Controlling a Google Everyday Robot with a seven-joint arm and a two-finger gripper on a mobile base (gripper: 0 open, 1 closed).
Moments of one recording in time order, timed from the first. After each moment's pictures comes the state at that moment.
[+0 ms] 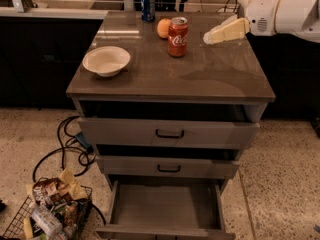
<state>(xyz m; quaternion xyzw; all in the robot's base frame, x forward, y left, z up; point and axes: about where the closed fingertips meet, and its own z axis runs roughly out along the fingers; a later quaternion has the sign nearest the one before) 0.717 -0.179 0.988 -0.42 0.67 0.17 0.58</state>
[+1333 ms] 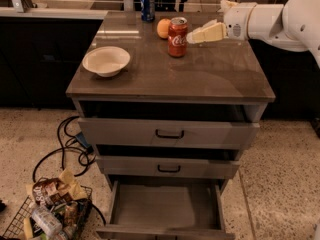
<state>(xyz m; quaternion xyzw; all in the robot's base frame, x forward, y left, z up) 0.773 -0.149 0.956 -0.39 0.68 0.19 0.60</state>
